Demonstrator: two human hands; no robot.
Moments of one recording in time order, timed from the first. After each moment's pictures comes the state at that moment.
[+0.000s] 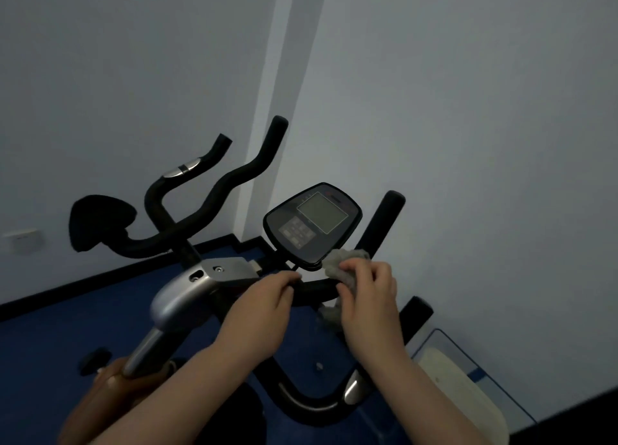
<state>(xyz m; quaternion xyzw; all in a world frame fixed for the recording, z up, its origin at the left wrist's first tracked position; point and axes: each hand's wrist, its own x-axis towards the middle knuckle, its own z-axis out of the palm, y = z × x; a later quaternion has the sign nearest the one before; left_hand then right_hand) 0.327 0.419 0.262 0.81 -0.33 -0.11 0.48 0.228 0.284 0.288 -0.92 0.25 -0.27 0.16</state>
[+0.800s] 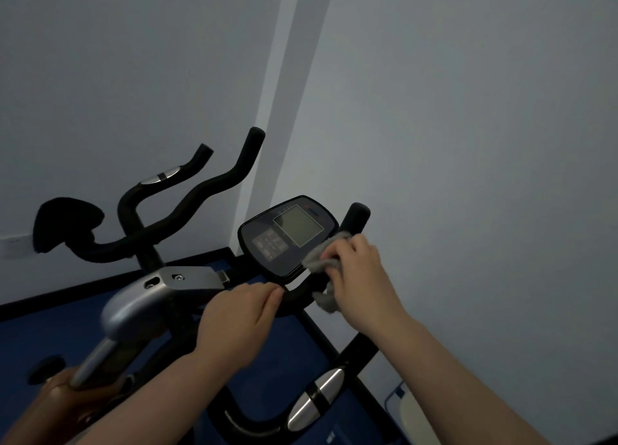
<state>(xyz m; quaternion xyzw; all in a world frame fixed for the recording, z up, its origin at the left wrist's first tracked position) 0.314 0.376 0.254 0.87 -0.35 0.07 0.34 0.234 0.221 0.345 -0.96 0.14 -0.21 0.07</state>
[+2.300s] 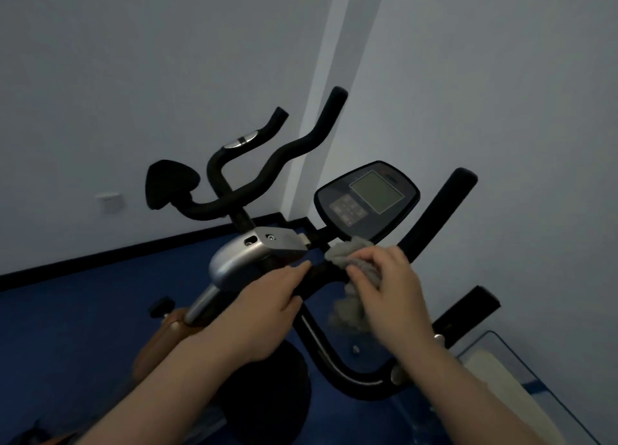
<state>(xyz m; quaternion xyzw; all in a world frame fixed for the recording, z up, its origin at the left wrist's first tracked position) 0.329 0.480 0.242 0.83 -0.38 -0.16 0.37 0.241 0.308 0.279 -0.92 0.15 -0.26 0.26</state>
